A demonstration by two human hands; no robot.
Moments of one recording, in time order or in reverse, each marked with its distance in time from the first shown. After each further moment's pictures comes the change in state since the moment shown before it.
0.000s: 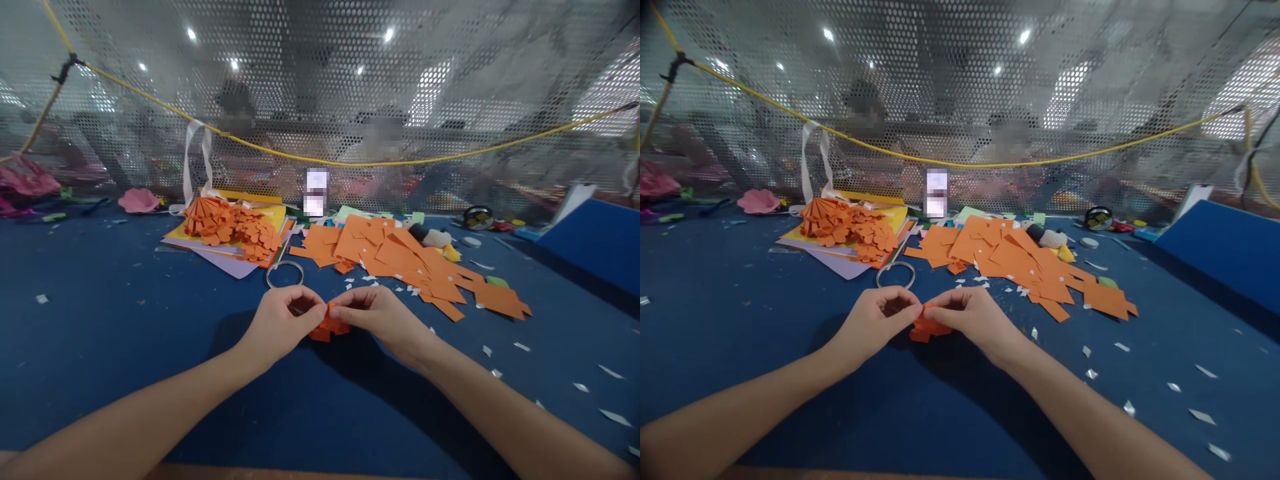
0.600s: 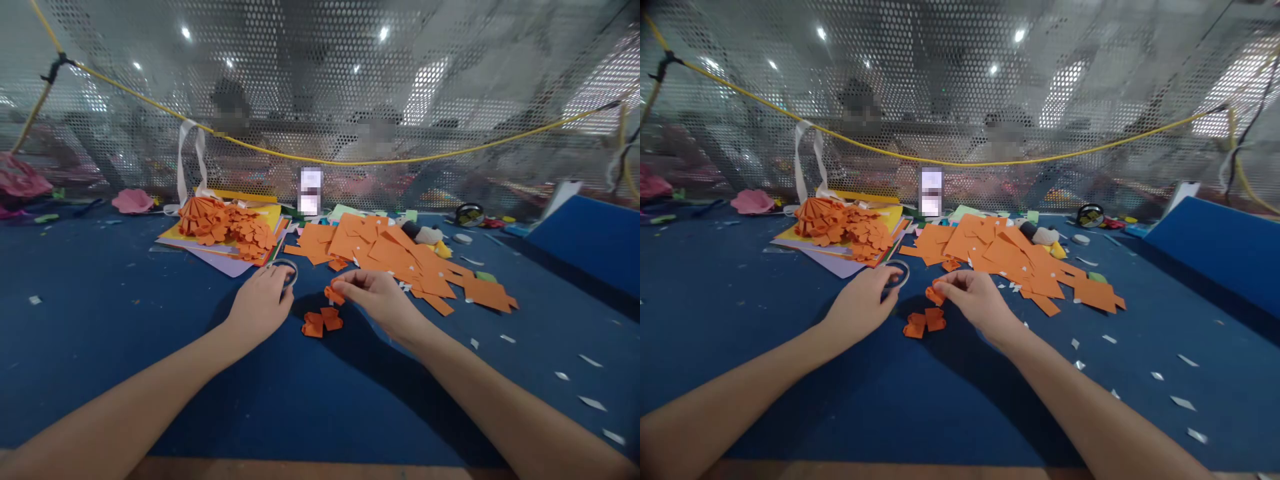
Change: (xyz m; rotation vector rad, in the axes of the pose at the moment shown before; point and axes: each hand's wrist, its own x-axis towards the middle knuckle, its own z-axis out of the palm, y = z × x) left_hand 0.021 -0.027 -0.015 0.832 0.109 0.223; right_hand 0.014 0.010 -0.019 -0.146 0.230 -0.142
